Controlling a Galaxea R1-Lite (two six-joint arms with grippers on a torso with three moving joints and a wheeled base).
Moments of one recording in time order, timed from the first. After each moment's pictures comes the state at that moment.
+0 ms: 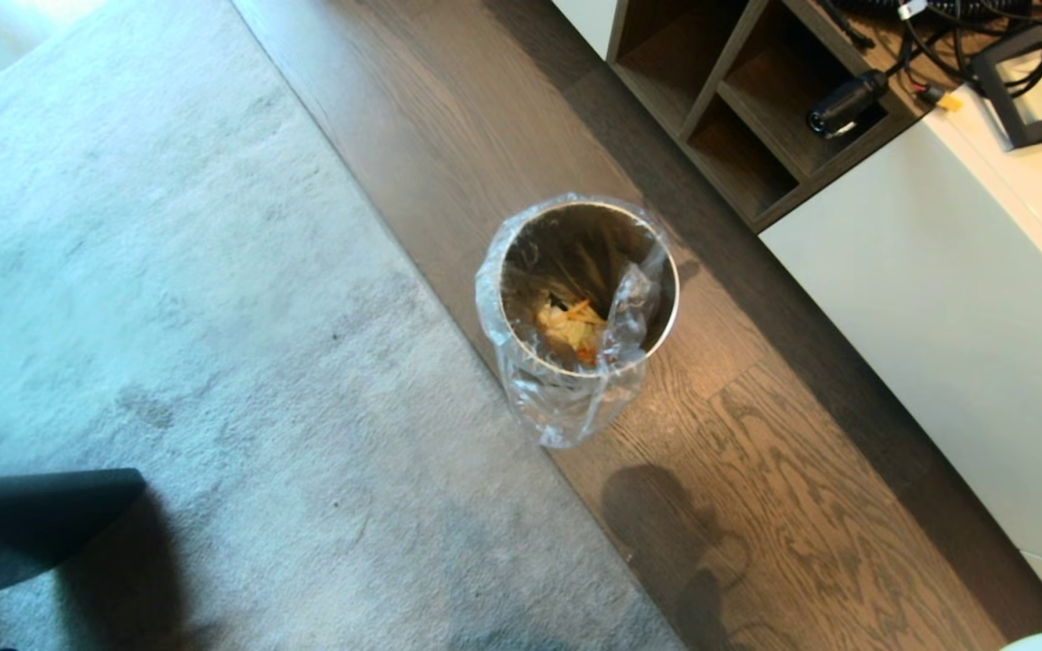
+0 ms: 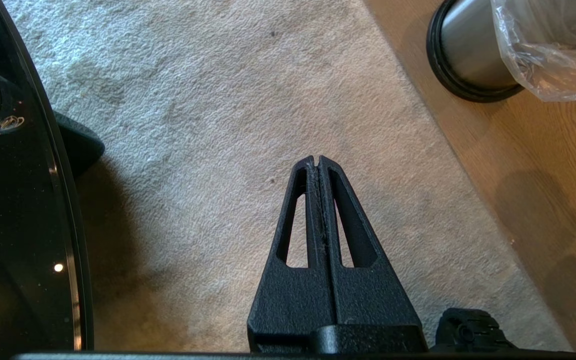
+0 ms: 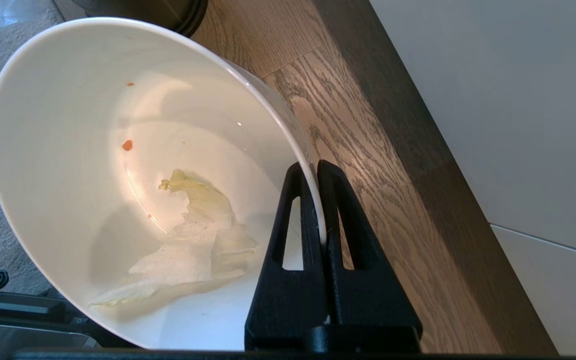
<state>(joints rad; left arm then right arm) 0.00 0.00 0.00 -0.01 0.01 -0.09 0.00 0.00 0.00 0.00 0.04 -0.11</state>
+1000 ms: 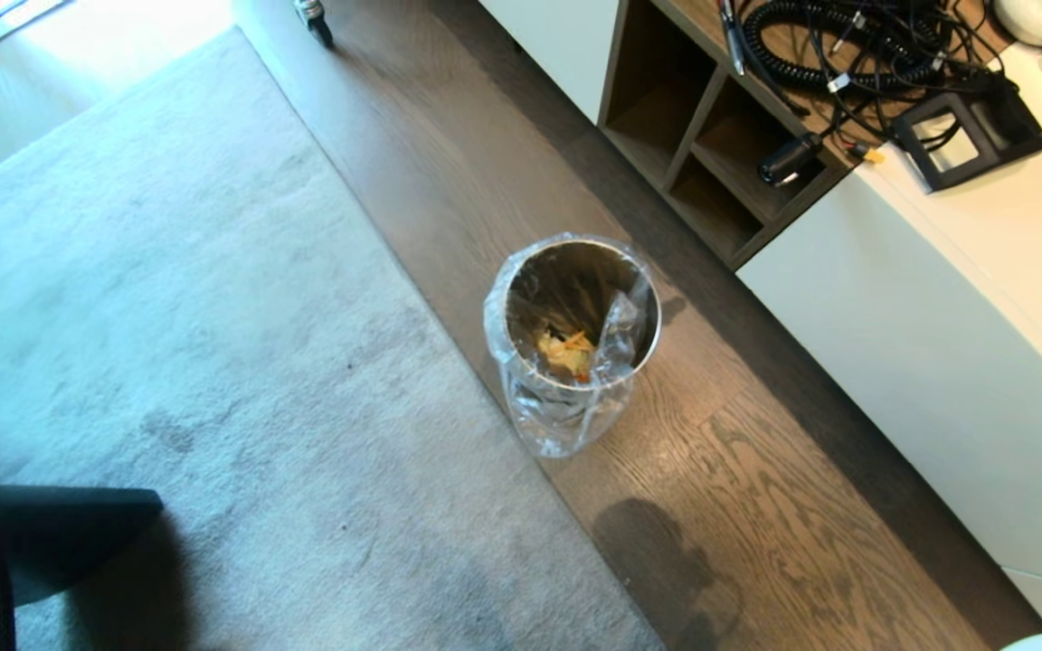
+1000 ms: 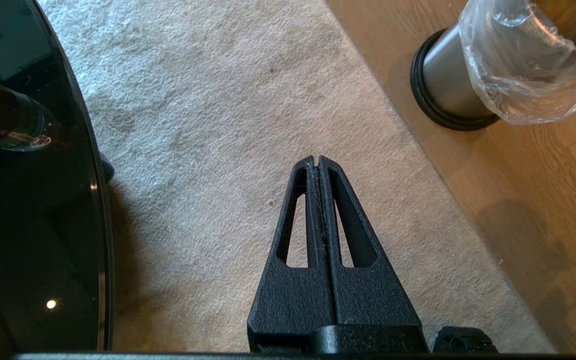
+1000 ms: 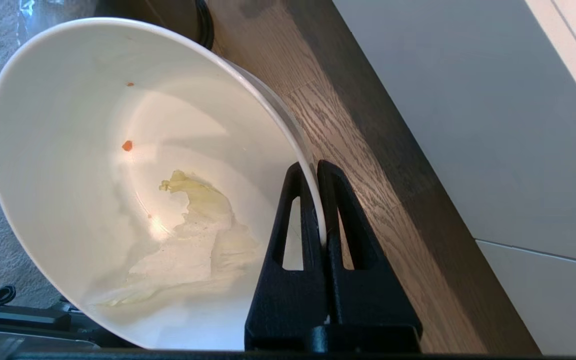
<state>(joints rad) 0.00 0.00 0.00 -0.01 0.01 -0.09 0.00 0.00 0.00 0.00 0.04 -0.11</state>
